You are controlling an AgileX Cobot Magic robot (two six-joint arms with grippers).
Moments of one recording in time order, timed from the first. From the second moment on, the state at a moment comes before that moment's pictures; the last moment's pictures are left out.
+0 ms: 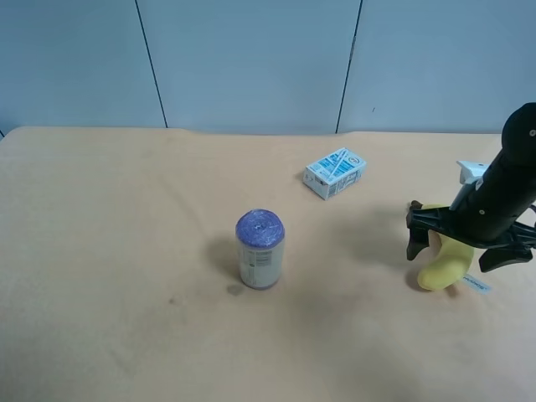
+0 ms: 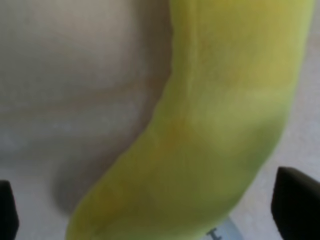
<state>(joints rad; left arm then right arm) 0.00 0.00 -0.50 0.02 1.05 0.06 0.06 1.71 -0.75 0.01 0.58 0.33</state>
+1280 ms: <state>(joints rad) 0.00 0.00 -0.50 0.02 1.05 0.06 0.06 1.69 -0.76 0.02 0.66 0.28</state>
